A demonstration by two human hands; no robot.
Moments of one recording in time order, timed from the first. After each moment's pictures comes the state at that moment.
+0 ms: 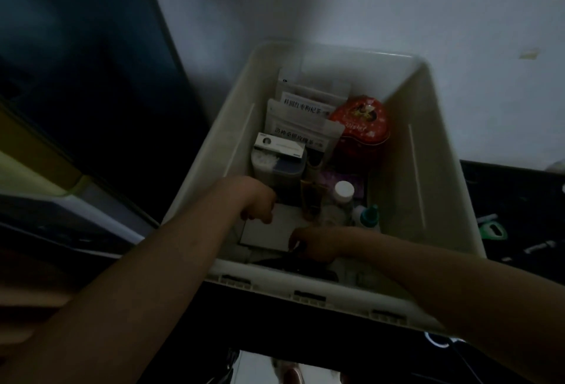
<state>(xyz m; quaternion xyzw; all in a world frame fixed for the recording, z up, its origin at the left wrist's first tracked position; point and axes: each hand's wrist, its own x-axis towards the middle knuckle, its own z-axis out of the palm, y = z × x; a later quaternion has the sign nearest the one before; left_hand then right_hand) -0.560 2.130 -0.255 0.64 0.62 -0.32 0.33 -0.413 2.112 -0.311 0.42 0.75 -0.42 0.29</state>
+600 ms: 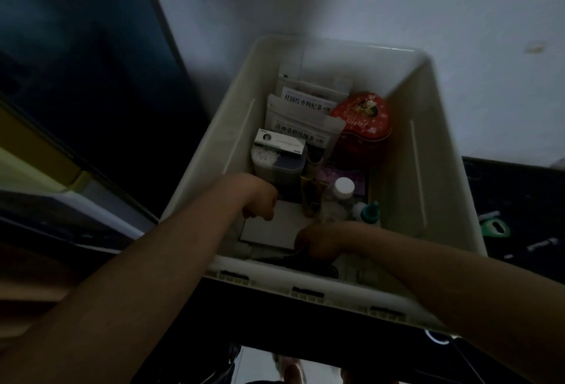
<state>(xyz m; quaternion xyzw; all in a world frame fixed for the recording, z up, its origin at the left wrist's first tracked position) -0.560 2.131 -0.260 0.65 0.61 -0.31 0.34 -0.415 2.117 -0.315 0.39 0.75 -0.40 0.36</state>
